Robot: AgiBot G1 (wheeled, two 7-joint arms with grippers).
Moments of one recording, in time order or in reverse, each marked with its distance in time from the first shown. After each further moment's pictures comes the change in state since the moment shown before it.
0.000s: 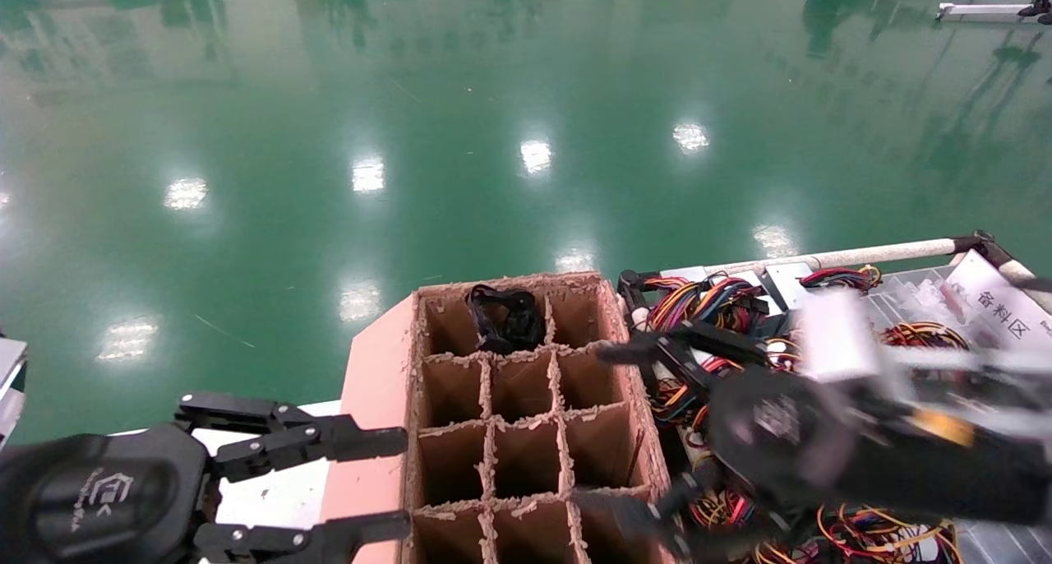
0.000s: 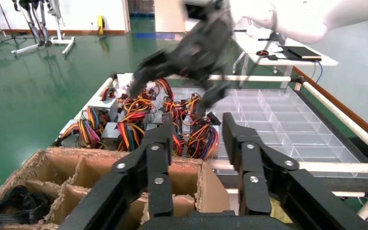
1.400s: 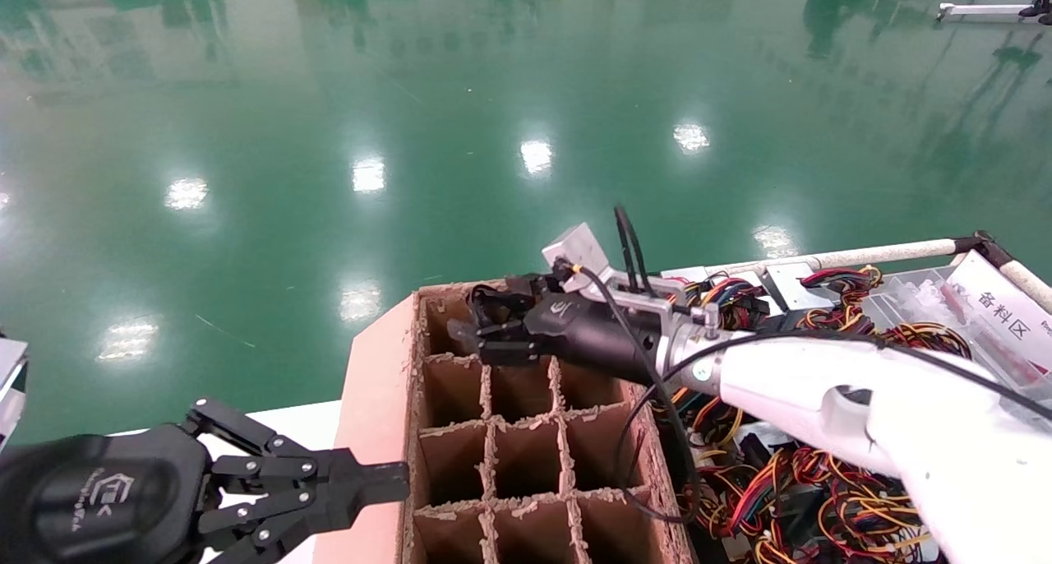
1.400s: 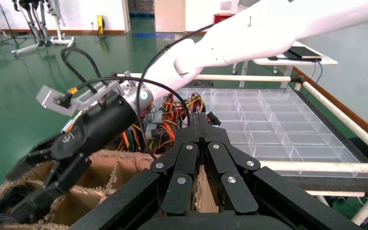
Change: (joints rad) left arm 0.000 0.000 0.001 0.000 0.000 0.000 0.000; right arm 0.282 -0.586 -0.045 -0.986 -0.173 0.367 -0.335
